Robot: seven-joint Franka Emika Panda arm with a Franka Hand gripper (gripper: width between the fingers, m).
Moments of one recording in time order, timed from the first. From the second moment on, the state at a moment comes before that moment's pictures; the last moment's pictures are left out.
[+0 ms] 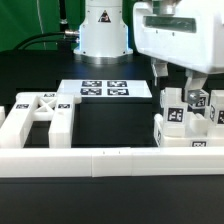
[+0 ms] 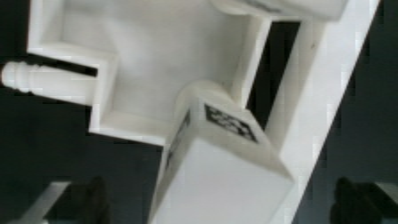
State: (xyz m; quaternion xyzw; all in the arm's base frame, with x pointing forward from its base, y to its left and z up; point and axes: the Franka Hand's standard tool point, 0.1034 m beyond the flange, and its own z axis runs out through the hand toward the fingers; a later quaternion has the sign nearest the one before) arm 0.625 0.055 0.088 -0.79 0.61 -0.03 0.05
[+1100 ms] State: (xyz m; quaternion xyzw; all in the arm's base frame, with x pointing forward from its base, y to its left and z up) arm 0.621 0.057 0.077 -0.98 0.16 -0.05 0.02
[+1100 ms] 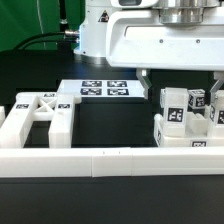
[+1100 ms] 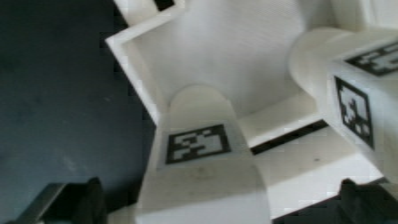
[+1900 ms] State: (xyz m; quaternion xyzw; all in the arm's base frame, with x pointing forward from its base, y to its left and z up) arm 0.621 0.055 0.077 -0.99 0.09 -0.05 0.02
